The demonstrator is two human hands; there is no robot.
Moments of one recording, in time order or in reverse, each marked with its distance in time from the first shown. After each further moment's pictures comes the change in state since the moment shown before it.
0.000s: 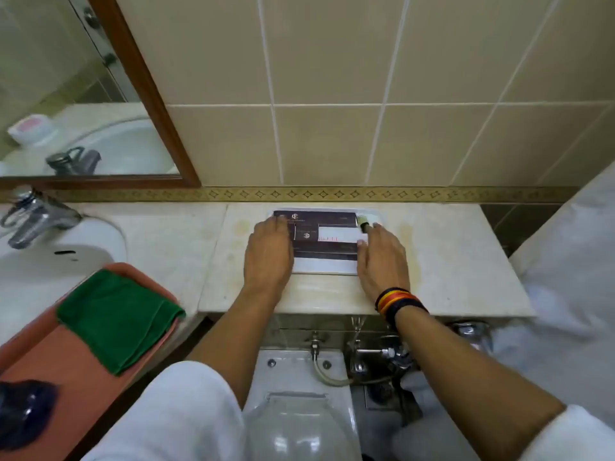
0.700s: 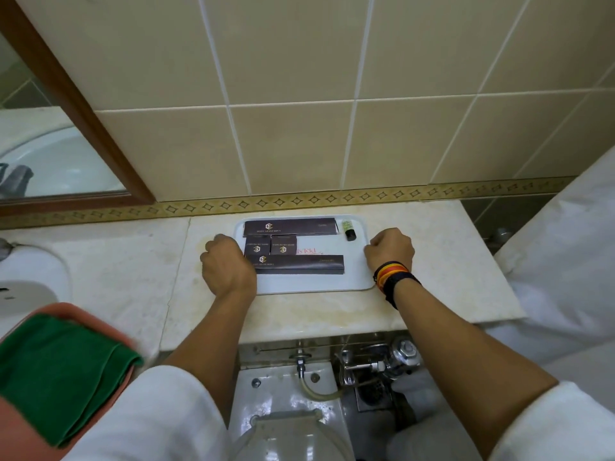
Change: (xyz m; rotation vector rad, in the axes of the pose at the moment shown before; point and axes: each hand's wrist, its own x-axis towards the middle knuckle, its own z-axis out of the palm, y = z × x) left_hand 0.047 -0.011 0.030 -0.125 -0.130 -0.592; right_hand 0.070 0.050 0.016 0.258 -0.060 0.626
